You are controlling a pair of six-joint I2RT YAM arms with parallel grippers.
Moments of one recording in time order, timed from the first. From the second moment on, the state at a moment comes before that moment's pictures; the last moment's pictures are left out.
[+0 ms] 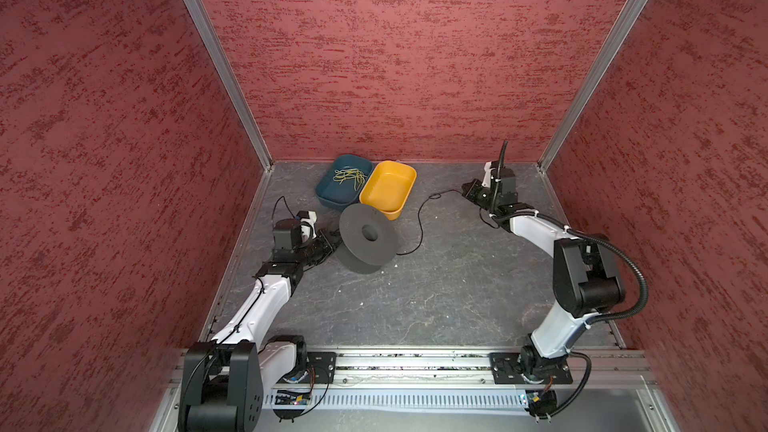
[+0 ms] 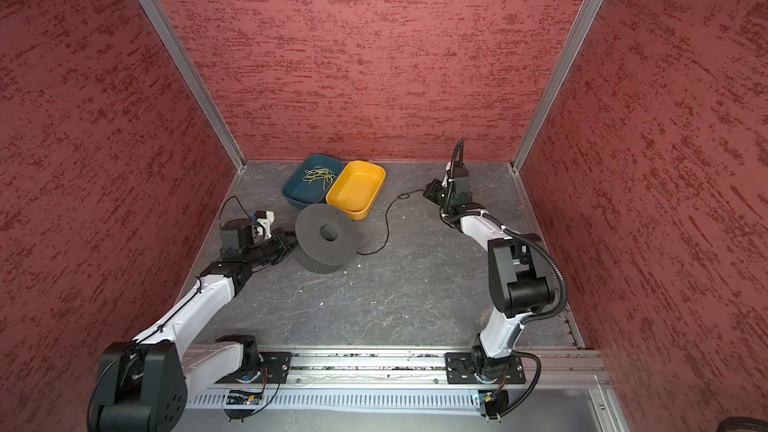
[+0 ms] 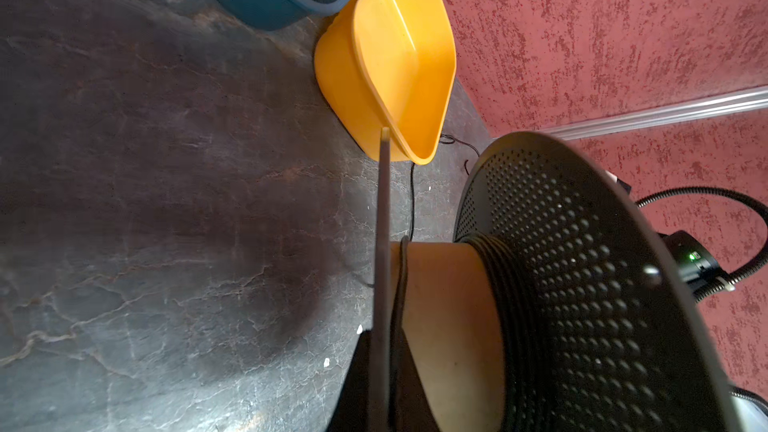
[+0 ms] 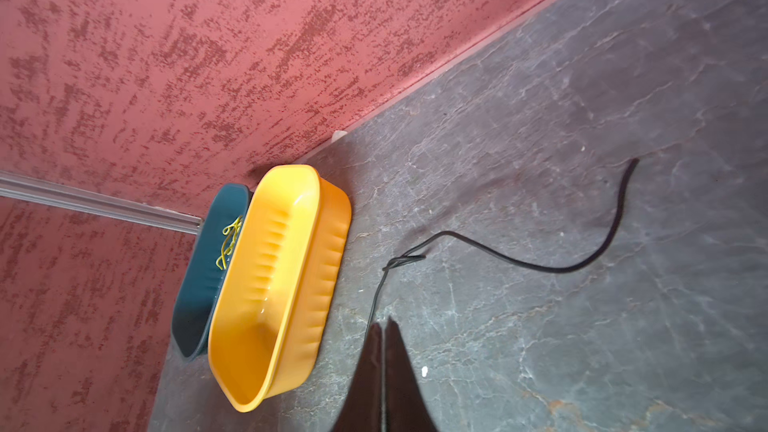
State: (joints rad) left arm 0.02 1.10 0.49 0.02 0.62 -0.84; right arm 0.15 1.74 1.10 0.15 -0.24 0.69
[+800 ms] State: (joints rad) left arm 0.06 1.34 0.39 0.18 0.64 -0.88; right arm 0.15 1.75 1.09 0.15 -0.29 0.68
